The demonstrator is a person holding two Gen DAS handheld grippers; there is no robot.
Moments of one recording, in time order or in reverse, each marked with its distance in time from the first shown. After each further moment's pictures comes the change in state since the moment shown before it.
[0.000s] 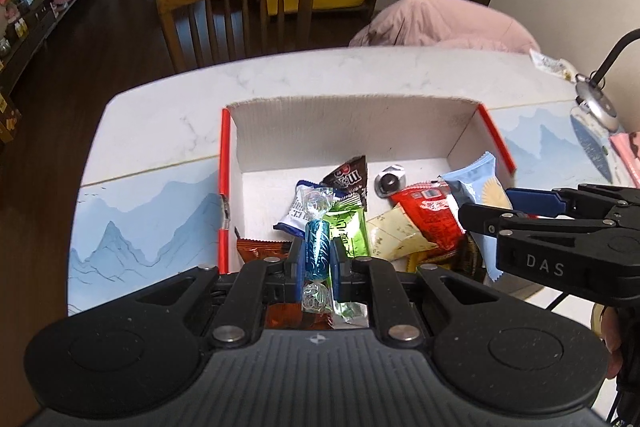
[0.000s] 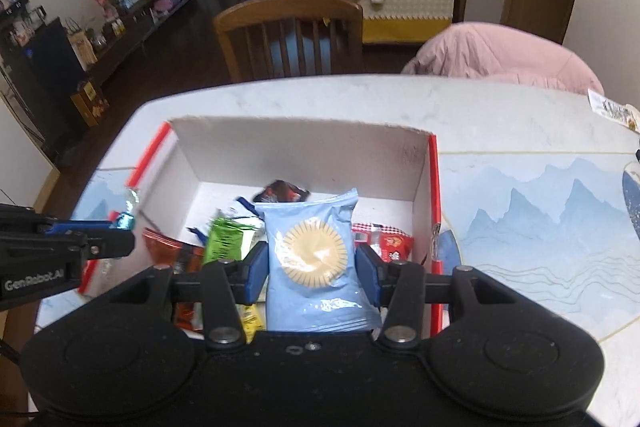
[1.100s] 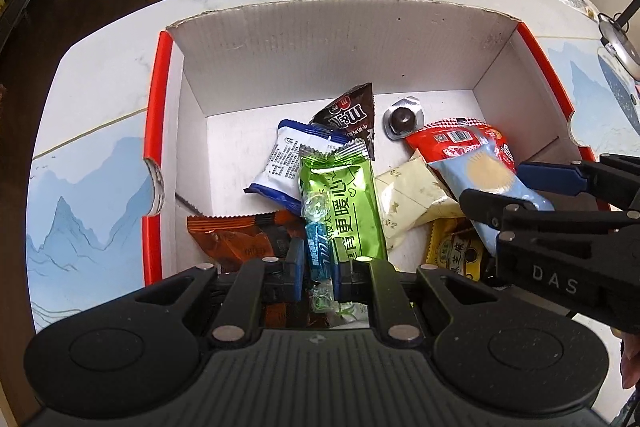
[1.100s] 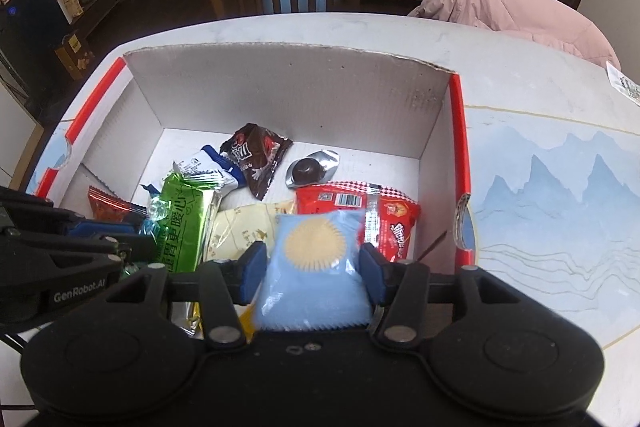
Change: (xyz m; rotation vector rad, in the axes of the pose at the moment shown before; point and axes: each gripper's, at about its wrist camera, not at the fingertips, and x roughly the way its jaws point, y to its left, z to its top) left arm 0.080 -0.012 0.001 0.036 0.200 0.009; right arm 0.047 -0.006 -0.002 -0.021 0.134 -0.010
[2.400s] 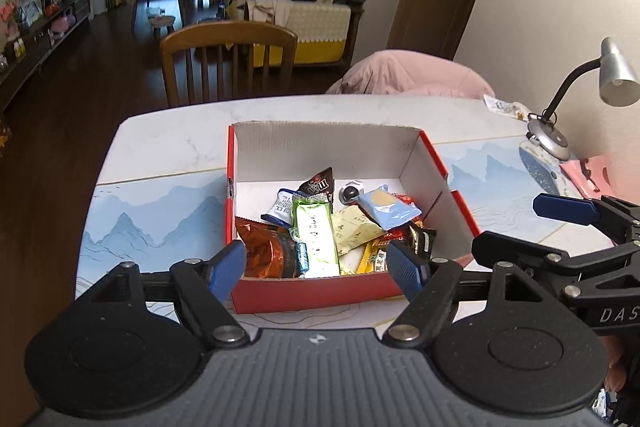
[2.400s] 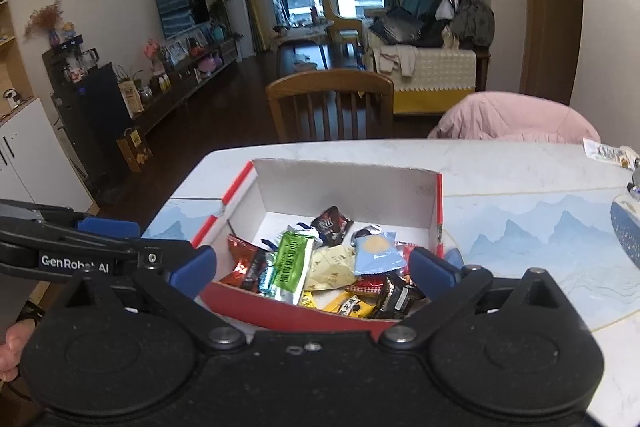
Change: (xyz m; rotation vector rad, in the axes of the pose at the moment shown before) left arm -0.165 0.014 -0.108 -0.055 -0.411 -0.091; right arm -0.173 0.034 -0.085 -0.039 -0.408 0.110
